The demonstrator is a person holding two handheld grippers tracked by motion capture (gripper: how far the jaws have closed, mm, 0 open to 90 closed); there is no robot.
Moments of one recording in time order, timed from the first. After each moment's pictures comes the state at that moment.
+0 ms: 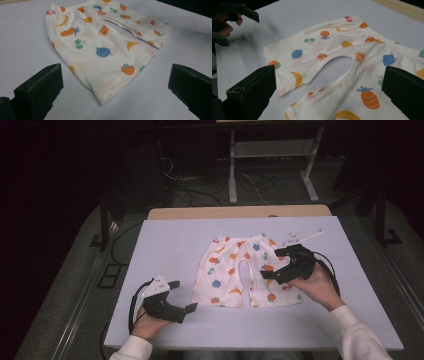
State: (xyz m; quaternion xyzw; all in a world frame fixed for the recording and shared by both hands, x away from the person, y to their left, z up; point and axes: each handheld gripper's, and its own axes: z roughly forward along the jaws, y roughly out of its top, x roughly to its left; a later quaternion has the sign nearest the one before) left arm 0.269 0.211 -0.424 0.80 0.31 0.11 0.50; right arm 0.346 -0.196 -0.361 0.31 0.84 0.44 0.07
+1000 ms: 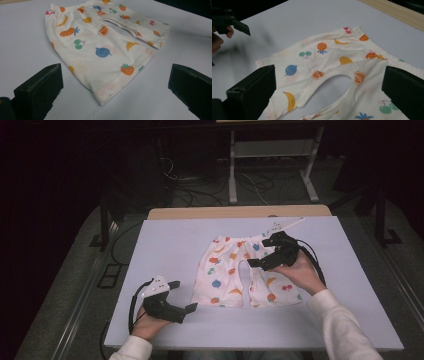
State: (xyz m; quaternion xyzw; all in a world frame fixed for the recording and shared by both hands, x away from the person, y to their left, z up) left arm 0.269 0.211 -0.424 0.80 0.31 0.11 0.50; right arm 0.384 -0.166 -0.357 0.31 0.84 0.43 0.06
